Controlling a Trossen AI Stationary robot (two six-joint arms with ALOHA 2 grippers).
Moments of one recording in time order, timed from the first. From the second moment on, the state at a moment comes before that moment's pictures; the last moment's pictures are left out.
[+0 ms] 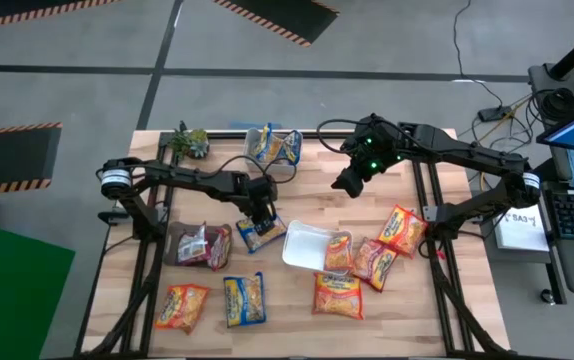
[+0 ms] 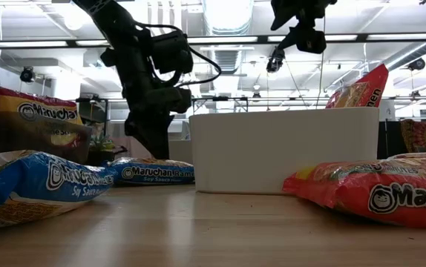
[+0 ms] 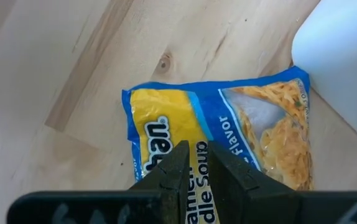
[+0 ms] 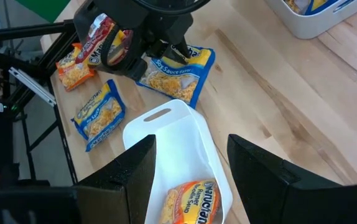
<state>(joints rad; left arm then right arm) 0.17 1.71 1.00 -0.47 0.07 -0.34 -0.31 1.32 1.37 -0.88 -0.34 0.47</state>
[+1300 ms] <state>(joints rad) 0.28 1.71 1.06 -0.60 0.23 -0.18 -0.32 1.39 1.37 -0.88 -0.31 0.51</state>
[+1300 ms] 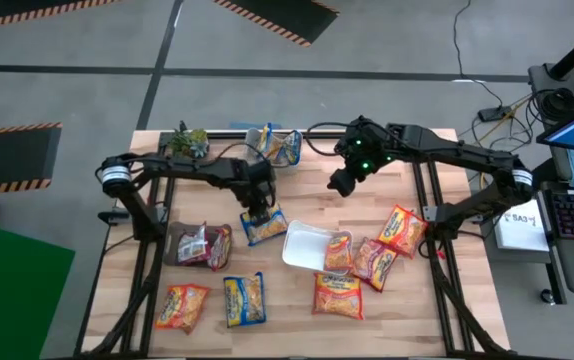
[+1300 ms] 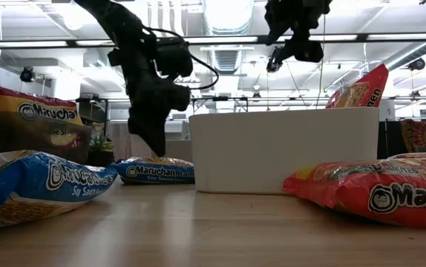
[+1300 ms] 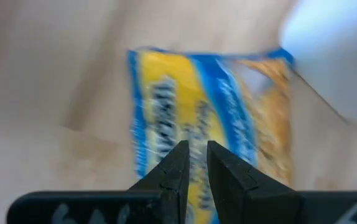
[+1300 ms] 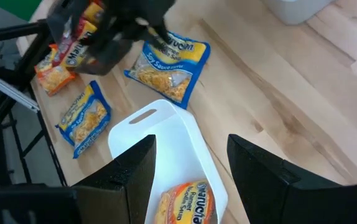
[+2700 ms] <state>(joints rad) 0.28 1.65 1.10 -0.68 0.11 -0.13 -0.40 1.74 1.37 -0.73 -0.39 0.63</state>
